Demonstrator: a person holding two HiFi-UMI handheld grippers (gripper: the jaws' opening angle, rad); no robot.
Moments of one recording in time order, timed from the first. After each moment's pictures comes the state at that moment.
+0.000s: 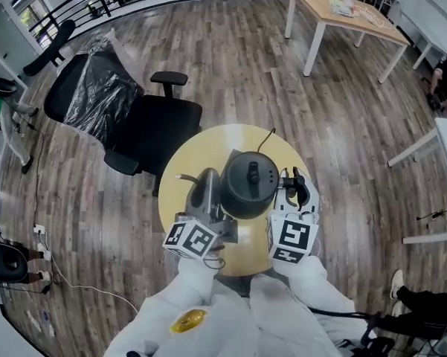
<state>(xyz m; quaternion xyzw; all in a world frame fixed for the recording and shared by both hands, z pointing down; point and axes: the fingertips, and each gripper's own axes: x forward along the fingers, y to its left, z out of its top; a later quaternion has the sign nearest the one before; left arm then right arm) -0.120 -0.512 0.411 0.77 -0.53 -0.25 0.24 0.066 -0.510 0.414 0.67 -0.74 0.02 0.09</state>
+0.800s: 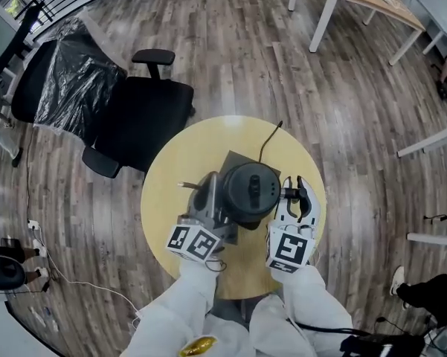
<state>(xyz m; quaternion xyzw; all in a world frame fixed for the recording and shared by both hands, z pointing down) -0.096 -0.609 0.561 0.78 -0.52 -0.21 0.26 0.087 -0.593 0.558 0.68 -0.72 0.02 0.12</state>
